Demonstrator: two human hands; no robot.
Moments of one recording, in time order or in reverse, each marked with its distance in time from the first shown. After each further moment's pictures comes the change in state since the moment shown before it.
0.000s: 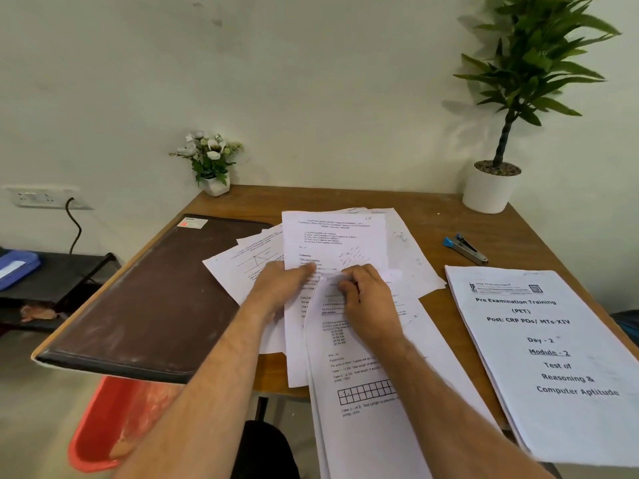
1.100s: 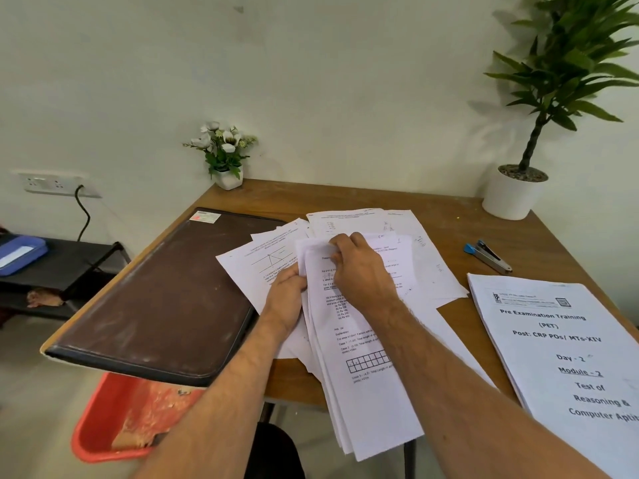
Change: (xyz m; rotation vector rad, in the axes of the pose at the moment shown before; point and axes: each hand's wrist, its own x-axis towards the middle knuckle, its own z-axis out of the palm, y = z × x) left_hand 0.013 -0.041 -0.003 -0.379 -0.082 0.241; right_hand 0.057 -0.049 0.015 -0.323 -0.121 -0.120
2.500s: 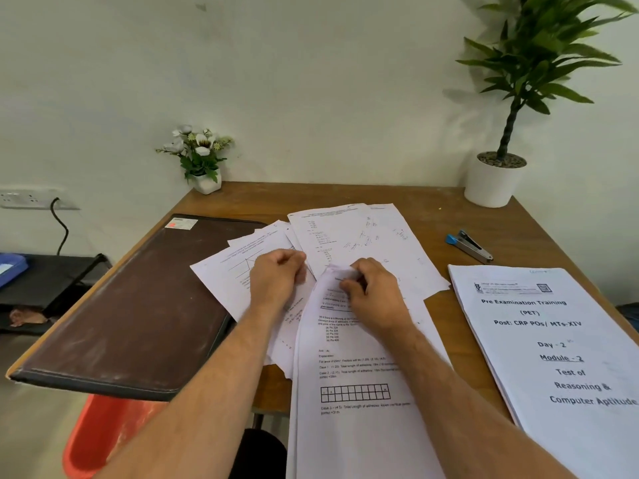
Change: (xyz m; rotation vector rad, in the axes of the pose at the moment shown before) left_hand 0.029 0.018 0.020 0.252 0.257 0.019; right_hand -0.035 0.061 0.005 0.317 0.058 0.133
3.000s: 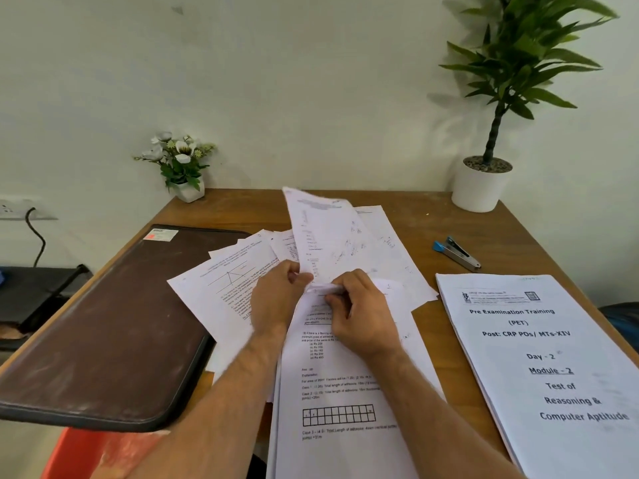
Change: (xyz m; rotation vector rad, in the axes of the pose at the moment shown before) left_hand 0.007 -0.018 0.037 0.600 0.007 0.135; right_hand -0.012 0.009 -0.001 -0.019 0.053 -0.136
